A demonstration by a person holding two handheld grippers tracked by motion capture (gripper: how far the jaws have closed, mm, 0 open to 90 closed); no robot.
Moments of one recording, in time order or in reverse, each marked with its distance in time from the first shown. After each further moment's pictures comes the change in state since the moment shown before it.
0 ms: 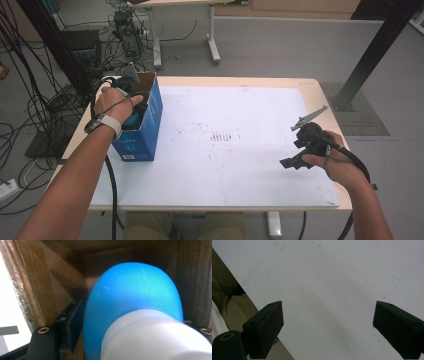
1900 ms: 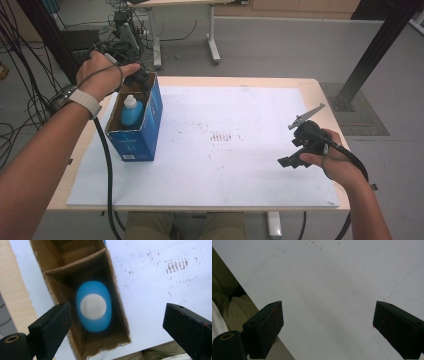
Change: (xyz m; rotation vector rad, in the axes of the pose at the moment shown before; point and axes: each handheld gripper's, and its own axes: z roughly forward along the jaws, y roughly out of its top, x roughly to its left) left arm -0.014 -0.009 -0.113 -0.089 -0.068 0.194; right arm 0.009 0.010 -0.004 0.011 -0.014 0.016
